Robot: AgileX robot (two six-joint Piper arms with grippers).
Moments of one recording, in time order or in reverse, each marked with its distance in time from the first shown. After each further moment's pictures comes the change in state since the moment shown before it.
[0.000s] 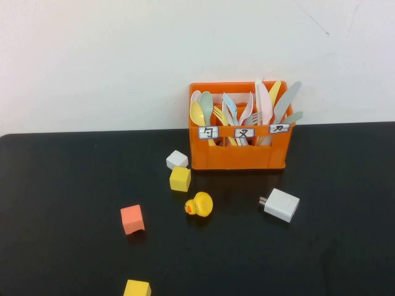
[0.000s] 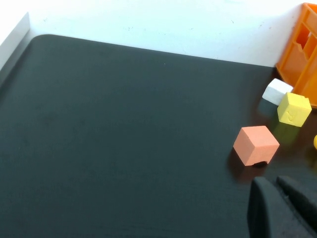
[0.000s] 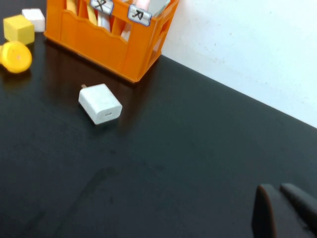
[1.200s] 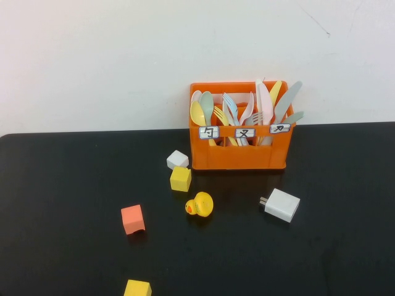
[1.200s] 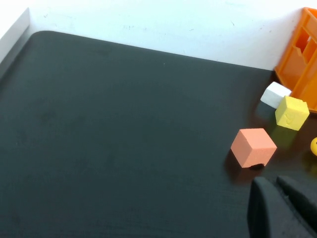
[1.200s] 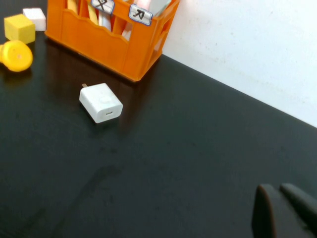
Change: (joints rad) right arm 0.008 0.005 0.000 -0.003 0.002 0.000; left arm 0.000 0.000 0.000 -0.002 -0.002 -0.029
